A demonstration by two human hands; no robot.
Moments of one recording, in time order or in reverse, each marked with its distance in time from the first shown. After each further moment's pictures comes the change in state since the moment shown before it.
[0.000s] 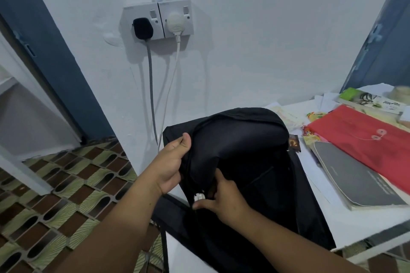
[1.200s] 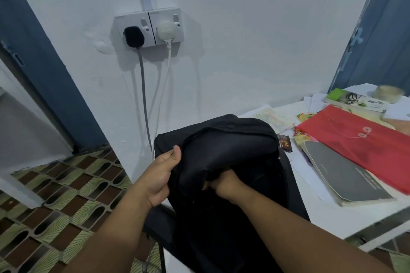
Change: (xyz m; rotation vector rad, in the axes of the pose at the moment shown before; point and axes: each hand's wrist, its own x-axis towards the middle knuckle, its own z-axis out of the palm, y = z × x) left_hand -0.013 -0.004 -0.006 0.018 0.030 -0.009; right_hand 0.035 -0.013 -0.021 0.278 0.017 0.242
